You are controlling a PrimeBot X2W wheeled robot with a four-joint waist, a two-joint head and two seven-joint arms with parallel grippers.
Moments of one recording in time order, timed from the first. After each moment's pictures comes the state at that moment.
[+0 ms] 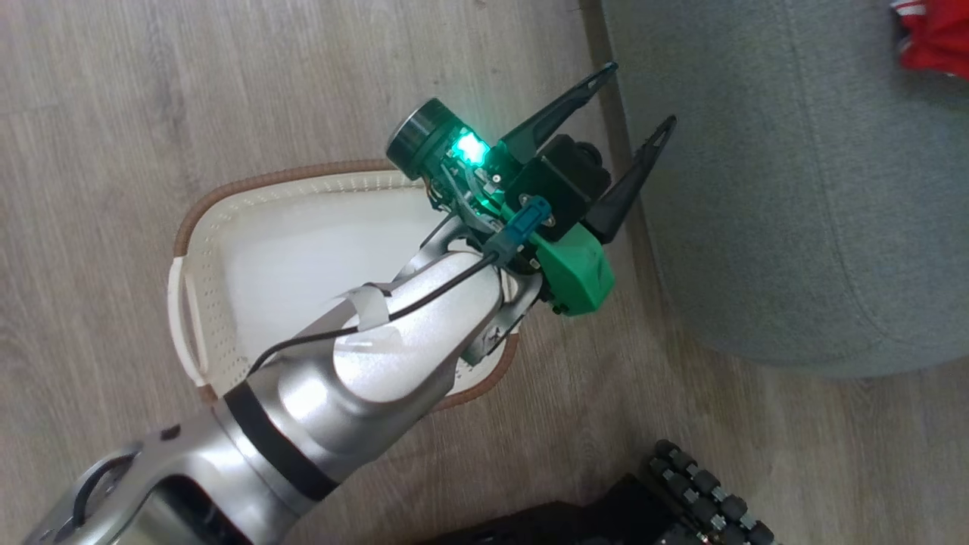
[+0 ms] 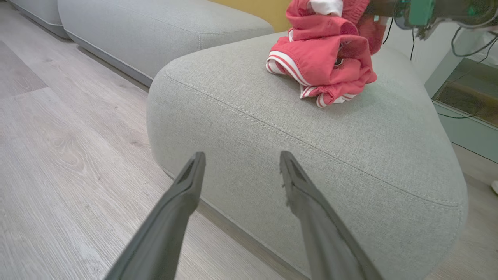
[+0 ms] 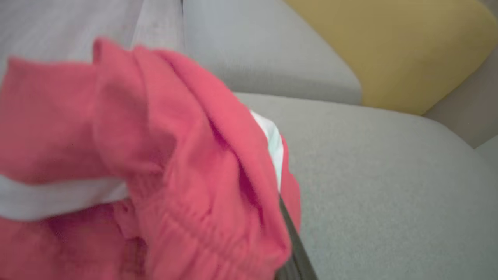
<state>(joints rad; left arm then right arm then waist) -0.93 0.06 -1.04 0.38 -0.39 0.18 -0.13 -1.02 -0.79 0.43 0.87 0.76 0.13 -0.26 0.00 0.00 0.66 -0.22</state>
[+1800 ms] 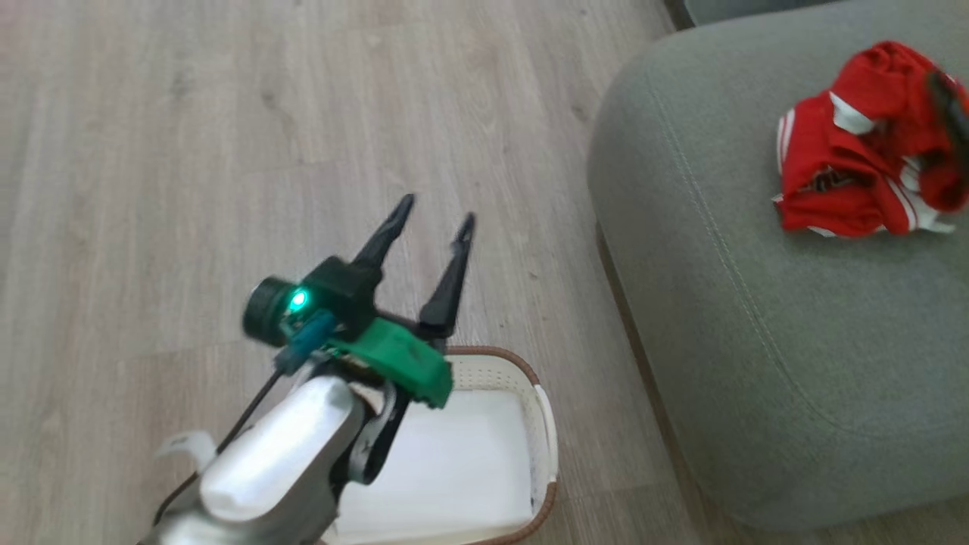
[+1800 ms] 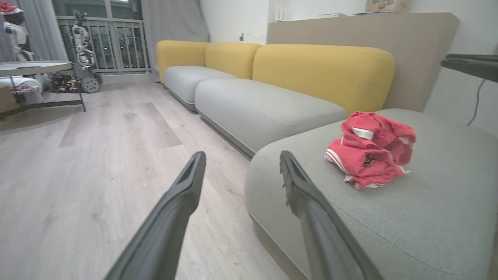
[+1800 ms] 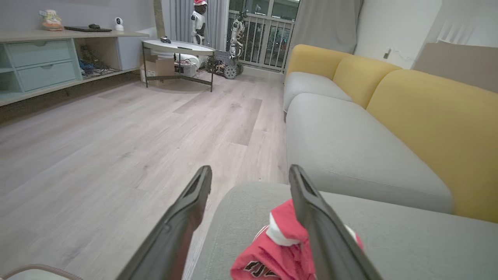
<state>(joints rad) -0.52 0.27 -0.86 0.19 -0.59 0.28 -0.25 -0.81 -0.94 0.82 0.43 0.99 0.13 -0.25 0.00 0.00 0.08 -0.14</state>
